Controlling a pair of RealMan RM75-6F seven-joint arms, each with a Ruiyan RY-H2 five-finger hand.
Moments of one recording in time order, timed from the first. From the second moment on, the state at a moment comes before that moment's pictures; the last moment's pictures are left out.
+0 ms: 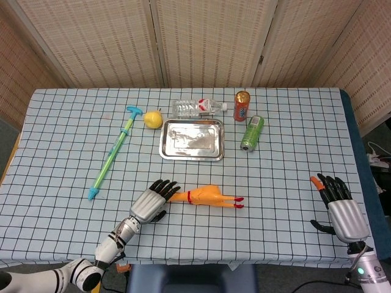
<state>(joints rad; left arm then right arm) -0.61 -1.73 -0.15 -1.36 1.46 0.90 0.36 0.12 -1.18 0.00 -1.55 -1.58 1.43 -0.01</state>
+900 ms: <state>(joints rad) -0.68 -1.89 -0.17 -1.19 1.40 1.01 0.25 0.12 -1.16 0.00 -1.55 -1.56 1.41 -0.03</state>
